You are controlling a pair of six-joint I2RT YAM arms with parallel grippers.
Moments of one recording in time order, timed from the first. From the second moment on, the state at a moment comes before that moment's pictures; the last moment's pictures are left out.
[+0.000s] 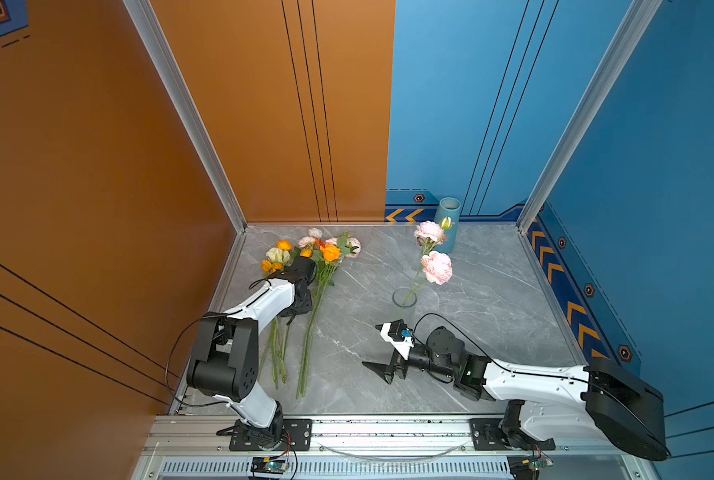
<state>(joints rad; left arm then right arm) -0.18 1.63 1.06 -0.73 -0.35 -0.43 1.05 1.25 0.44 0.61 -0.17 -0.02</state>
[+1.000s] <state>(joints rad) -0.16 1.46 1.06 -0.68 -0.36 -0.37 0.99 1.28 0.44 0.66 -0.22 0.02</state>
